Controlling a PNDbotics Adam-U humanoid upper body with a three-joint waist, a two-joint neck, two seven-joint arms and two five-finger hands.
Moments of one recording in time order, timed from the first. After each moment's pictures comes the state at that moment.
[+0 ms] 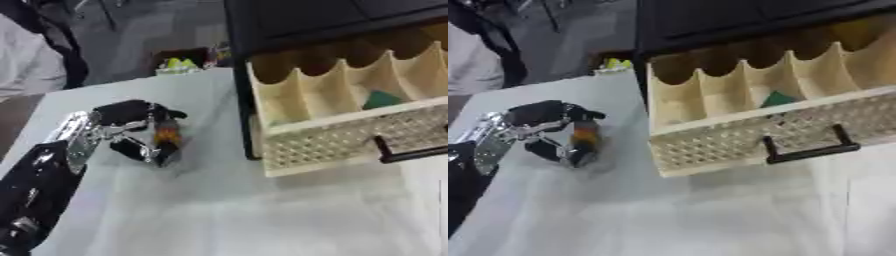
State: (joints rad) left arm -0.98 0.63 -0.03 -0.89 -0.96 -0.84 -0.27; right arm -0.72 -0.50 -0.02 -1.98 0.14 -0.02 -0.43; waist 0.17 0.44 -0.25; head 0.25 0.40
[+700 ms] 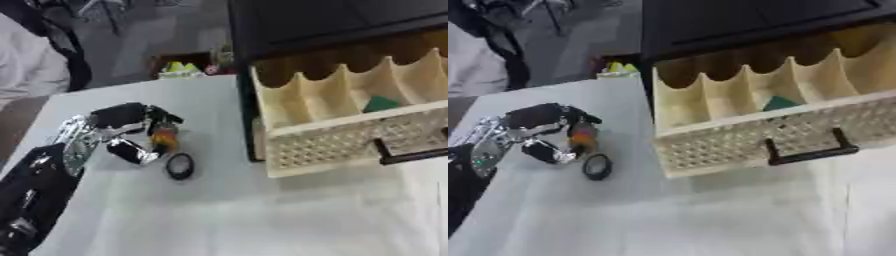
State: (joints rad) left arm -0.98 0.63 -0.03 -0.87 -0.87 -0.84 -0.27; right arm -0.70 -0.48 -0.02 -1.98 0.14 -0.01 -0.44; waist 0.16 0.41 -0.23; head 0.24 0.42
